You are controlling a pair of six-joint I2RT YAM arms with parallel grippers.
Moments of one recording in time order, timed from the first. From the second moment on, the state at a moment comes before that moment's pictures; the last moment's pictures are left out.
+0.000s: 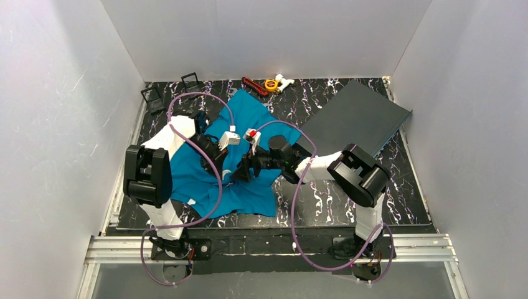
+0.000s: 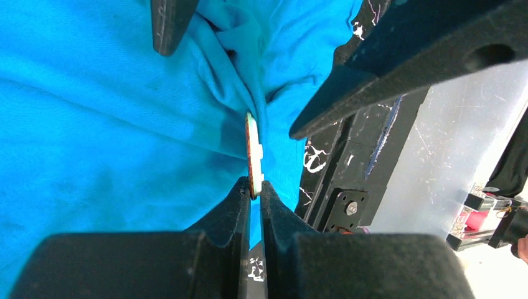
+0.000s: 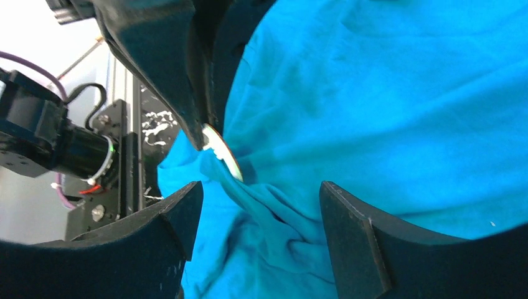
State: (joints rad) left arm -0.20 1.75 1.29 -1.32 0.67 0.96; right arm 0.88 1.90 0.93 0.71 -0.56 0.33
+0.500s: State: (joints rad) left arm -0.20 1.76 1.31 -1.33 0.69 0.93; right arm 0.90 1.96 1.00 0.76 -0.57 0.47
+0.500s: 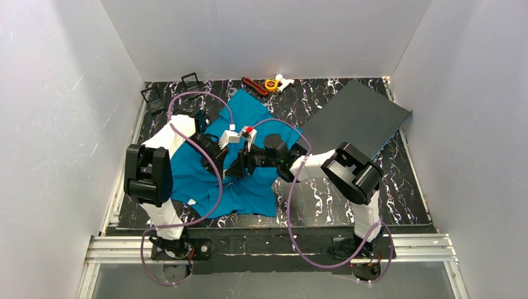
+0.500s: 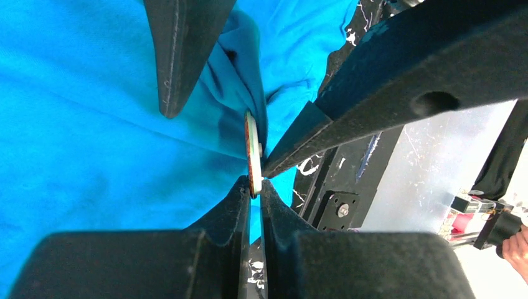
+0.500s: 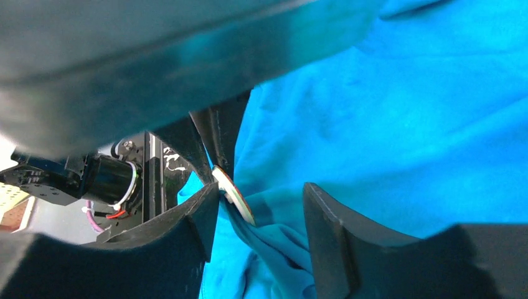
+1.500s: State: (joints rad) left arm -0.19 1.80 1.33 -1.35 0.69 0.92; right arm 0.92 1.97 1.02 0.76 -0.56 0.38
